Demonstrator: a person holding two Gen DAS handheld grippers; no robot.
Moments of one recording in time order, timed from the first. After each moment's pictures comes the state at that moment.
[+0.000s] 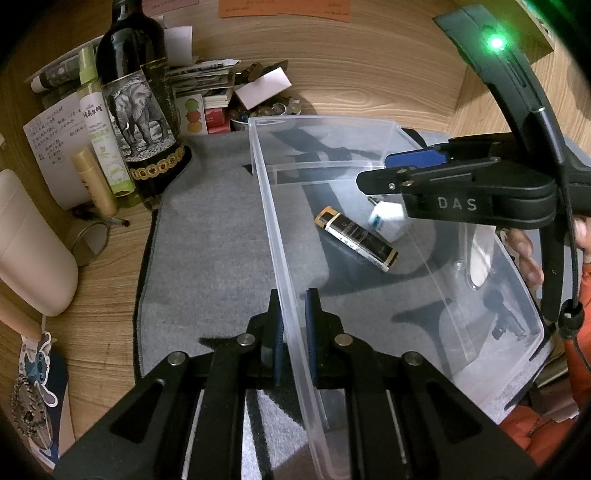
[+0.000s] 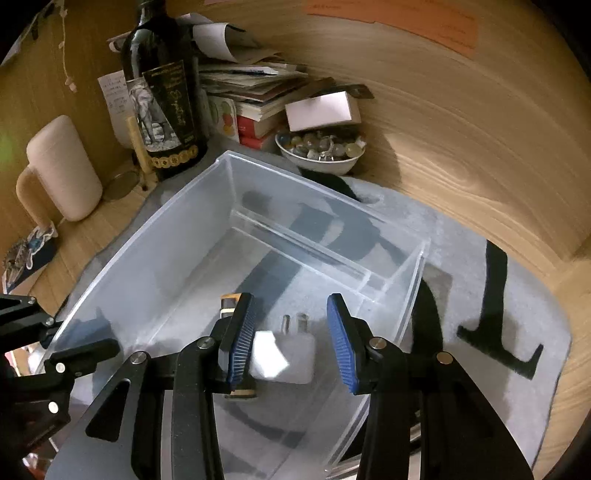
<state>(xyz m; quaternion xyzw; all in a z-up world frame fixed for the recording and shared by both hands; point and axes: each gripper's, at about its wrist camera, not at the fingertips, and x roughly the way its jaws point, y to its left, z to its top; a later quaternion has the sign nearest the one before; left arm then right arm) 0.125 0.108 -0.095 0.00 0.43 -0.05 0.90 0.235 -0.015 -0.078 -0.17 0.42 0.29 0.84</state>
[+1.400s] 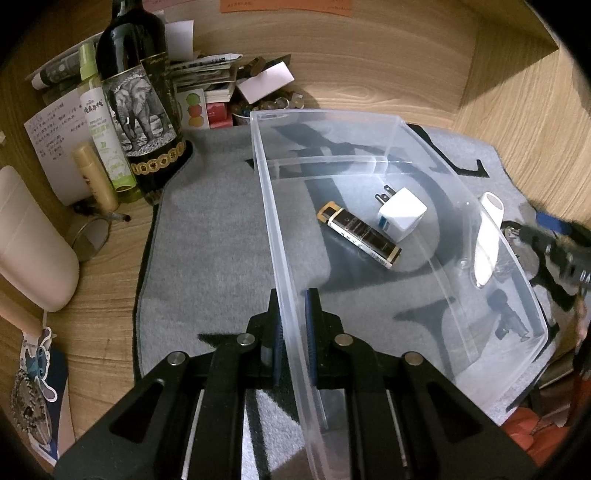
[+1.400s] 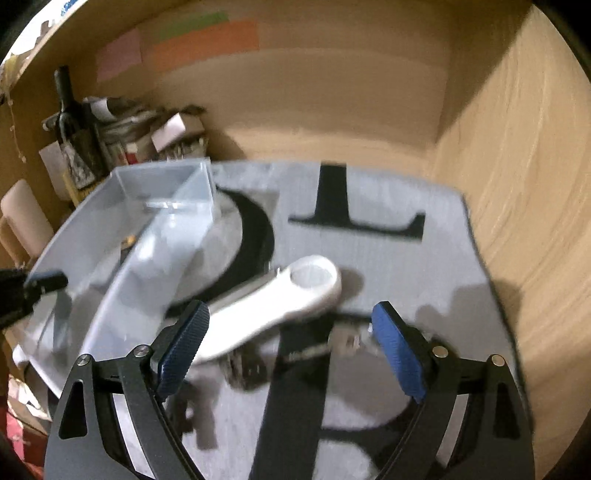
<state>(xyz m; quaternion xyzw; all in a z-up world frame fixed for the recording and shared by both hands) 0.127 0.109 -0.098 0.00 0.44 -0.04 0.90 0.169 -0.183 -0.080 -0.04 0.39 0.13 0.91</state>
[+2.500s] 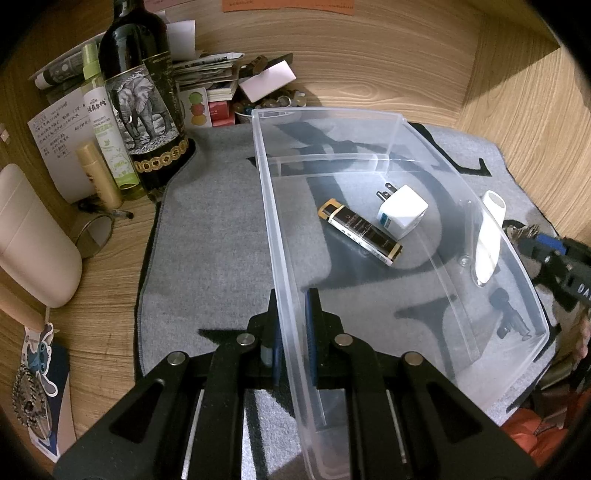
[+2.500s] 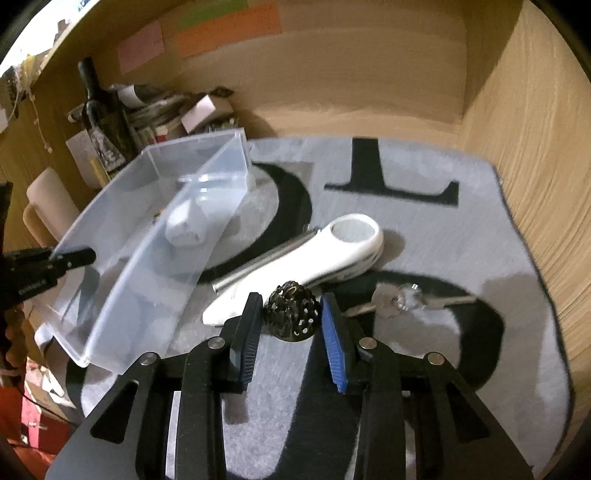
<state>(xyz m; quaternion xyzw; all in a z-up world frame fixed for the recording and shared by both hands) 0.126 0.107 -0.099 0.00 0.44 -0.03 0.90 0.148 -0.176 -0.093 -0.02 0.40 0.19 0.90</state>
